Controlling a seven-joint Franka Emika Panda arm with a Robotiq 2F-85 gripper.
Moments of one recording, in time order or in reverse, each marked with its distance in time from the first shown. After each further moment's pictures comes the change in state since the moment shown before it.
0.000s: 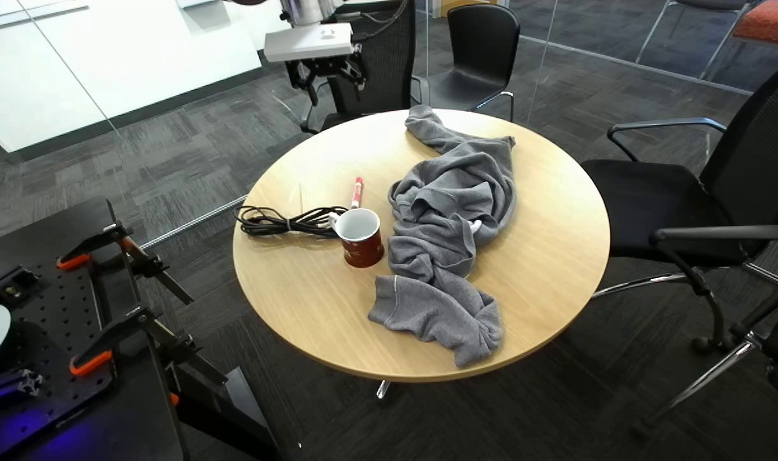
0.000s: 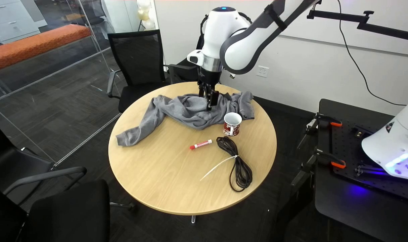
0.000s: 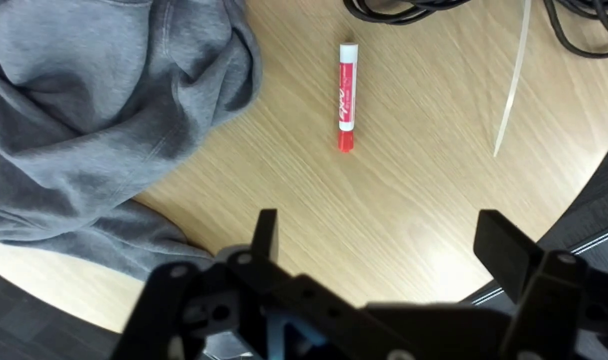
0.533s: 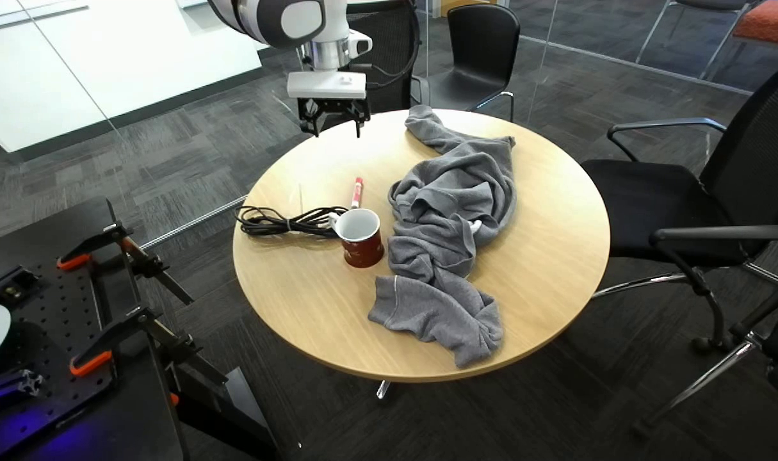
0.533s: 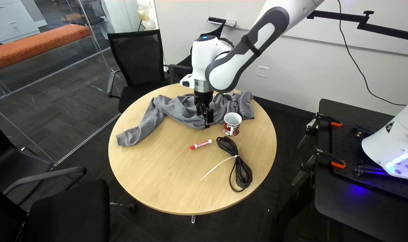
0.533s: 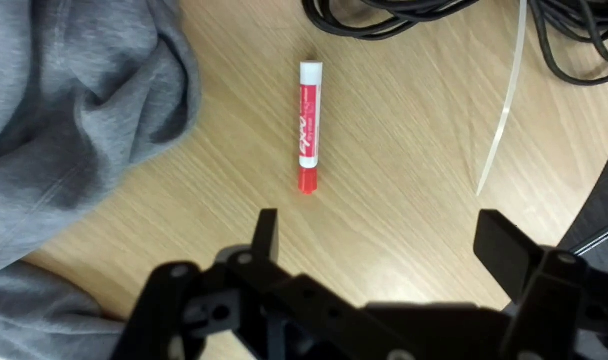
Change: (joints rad) arm -0.005 0.244 0.036 0.218 -0.025 -0.138 -0.015
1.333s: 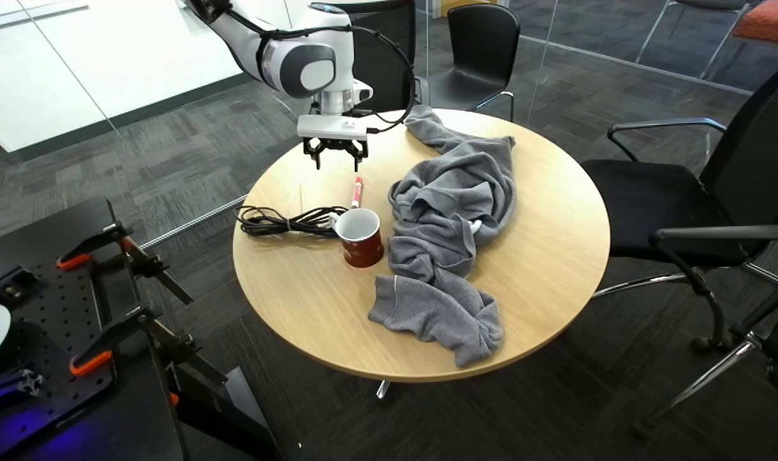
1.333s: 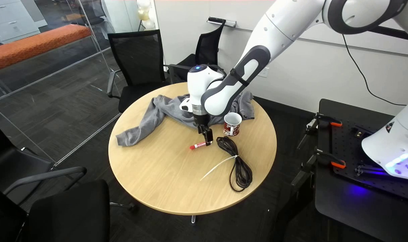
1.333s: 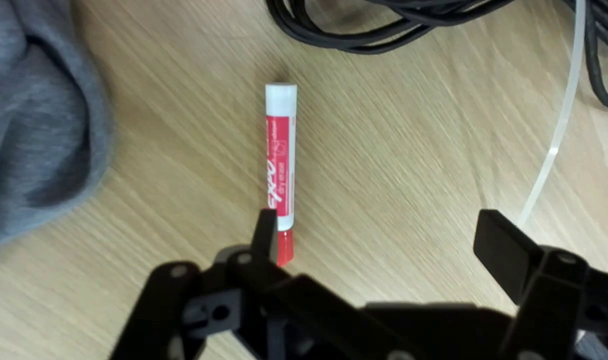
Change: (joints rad) arm 0.038 0.240 -0.007 0.180 -0.047 -0.027 0.042
